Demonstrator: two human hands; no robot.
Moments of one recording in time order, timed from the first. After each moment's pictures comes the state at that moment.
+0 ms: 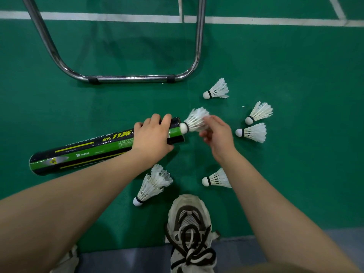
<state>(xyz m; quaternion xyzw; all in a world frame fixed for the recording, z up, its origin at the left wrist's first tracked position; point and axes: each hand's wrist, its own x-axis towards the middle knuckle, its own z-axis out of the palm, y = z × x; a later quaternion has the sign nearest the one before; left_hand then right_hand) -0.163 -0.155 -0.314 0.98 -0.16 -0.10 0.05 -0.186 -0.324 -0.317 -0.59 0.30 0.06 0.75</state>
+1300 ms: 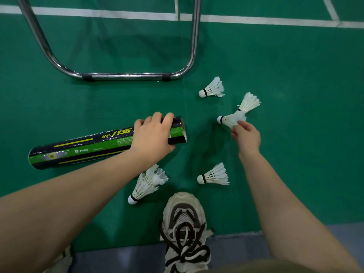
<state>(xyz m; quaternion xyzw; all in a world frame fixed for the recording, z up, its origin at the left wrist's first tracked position) -0.171 -0.164 -0.303 0.98 -0.19 -0.10 0.07 -0.194 -0.405 -0.356 -0.66 0.46 -0.05 0.59</state>
